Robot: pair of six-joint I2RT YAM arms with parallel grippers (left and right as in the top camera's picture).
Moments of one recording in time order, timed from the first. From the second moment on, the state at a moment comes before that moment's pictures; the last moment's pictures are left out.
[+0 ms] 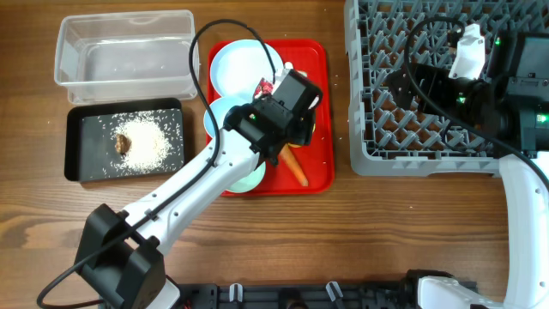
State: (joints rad) left arm -0.71 1.69 1.38 -0.69 -0.21 -0.40; right arm -0.07 1.34 1.48 -1.01 -0.42 0.16
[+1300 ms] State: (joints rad) left arm -0.68 2.03 1.38 -0.76 0.01 -0.76; right arm -0.07 1.34 1.48 -1.02 -0.41 0.16
